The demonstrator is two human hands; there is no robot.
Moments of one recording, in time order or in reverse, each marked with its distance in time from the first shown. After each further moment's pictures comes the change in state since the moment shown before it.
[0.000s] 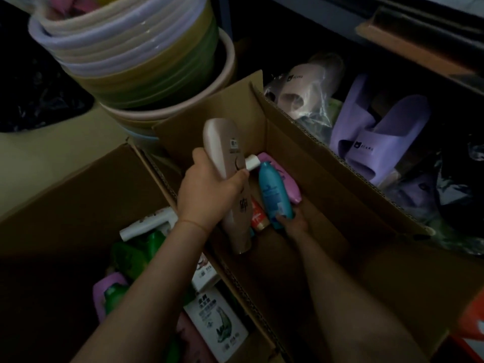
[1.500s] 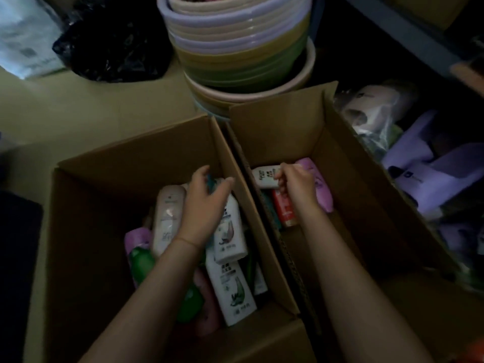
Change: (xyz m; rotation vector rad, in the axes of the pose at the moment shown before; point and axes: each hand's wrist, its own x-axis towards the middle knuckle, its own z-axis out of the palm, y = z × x) left_hand -0.066 -0.071 -0.052 -0.502 0.145 -0.342; right_hand -0.124 -0.140 0.029 0.117 -0.264 -0.368
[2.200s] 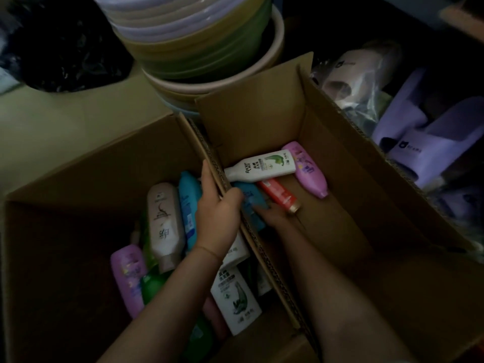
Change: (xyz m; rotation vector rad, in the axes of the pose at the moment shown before) left_hand 0.004 -0.006 0.054 -0.045 -0.099 -0.005; right_hand 0.061 0.164 0.023 -0.037 -0.113 0.418
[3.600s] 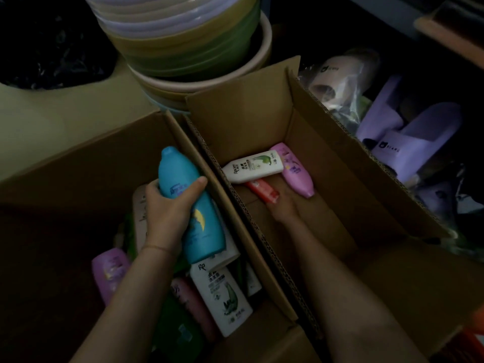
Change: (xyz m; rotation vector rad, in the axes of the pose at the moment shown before) left_hand 0.018 -0.013 -0.047 -0.226 0.166 -0.151; right_hand 0.032 0.010 -0.053 -0.568 0.303 -0.272
